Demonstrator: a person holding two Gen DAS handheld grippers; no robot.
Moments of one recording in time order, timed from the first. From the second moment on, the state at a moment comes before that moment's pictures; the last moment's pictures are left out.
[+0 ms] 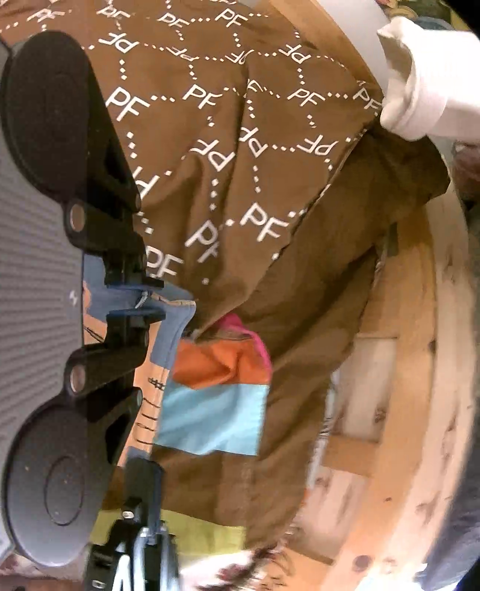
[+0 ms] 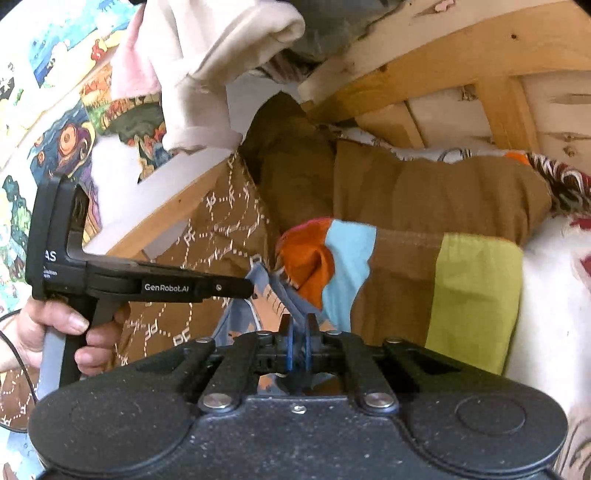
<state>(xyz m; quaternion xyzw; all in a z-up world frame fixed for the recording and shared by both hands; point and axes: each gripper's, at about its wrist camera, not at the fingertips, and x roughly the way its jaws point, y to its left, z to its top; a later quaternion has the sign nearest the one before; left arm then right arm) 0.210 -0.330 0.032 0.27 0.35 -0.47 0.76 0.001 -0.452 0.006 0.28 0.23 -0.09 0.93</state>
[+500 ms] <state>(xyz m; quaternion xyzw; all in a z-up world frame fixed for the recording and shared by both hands) 0.237 -0.345 0.011 0.28 0.38 -0.45 0.76 0.016 -0.454 -0.002 0.23 0.25 -0.13 0.93</state>
